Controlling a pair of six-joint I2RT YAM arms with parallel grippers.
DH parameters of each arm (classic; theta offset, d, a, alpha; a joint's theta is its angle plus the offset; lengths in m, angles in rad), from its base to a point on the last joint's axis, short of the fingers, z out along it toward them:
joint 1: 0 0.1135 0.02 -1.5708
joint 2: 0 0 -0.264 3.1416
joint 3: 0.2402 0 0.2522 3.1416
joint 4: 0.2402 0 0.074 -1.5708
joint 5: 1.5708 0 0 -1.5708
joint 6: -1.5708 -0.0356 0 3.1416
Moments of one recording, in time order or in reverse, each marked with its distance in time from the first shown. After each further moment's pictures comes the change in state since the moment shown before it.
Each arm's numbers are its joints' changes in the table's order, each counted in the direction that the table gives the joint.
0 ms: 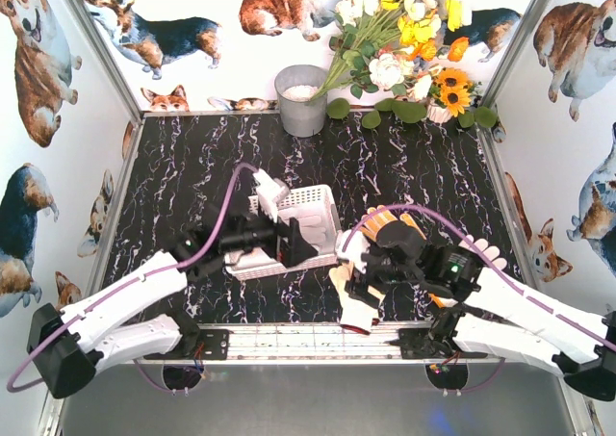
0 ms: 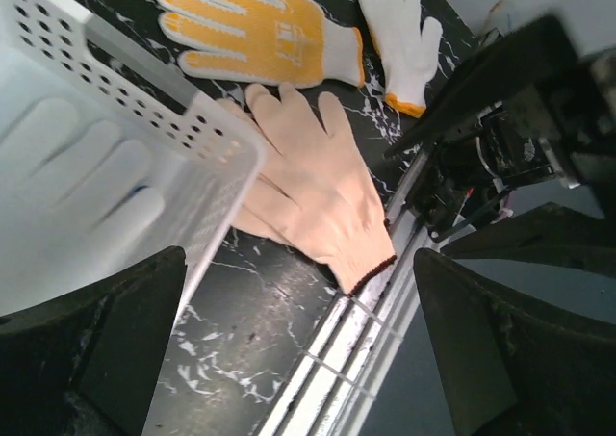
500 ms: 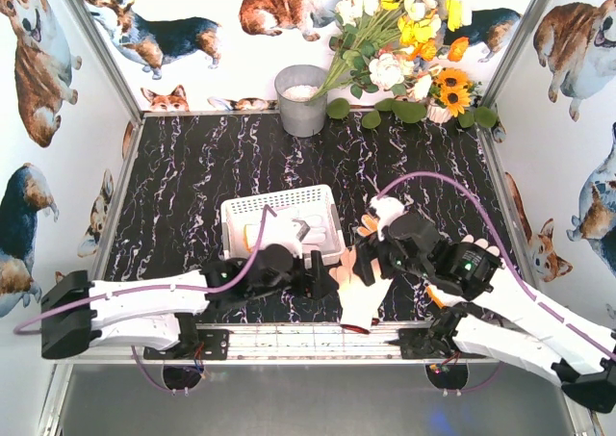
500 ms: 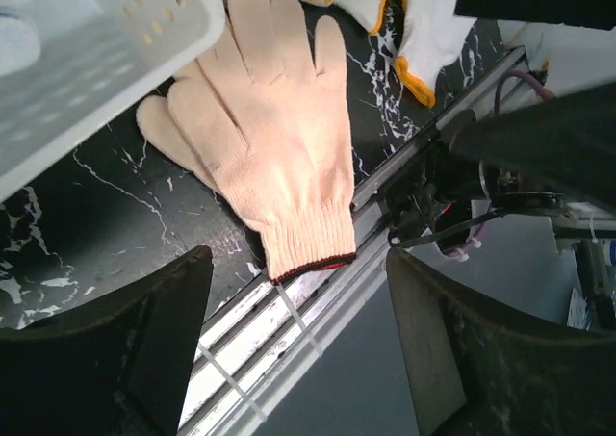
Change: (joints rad) left arm -0.446 0.088 -0.160 -0.162 -0.496 0.491; right arm -0.074 -0.043 0.064 0.058 0.283 -0.624
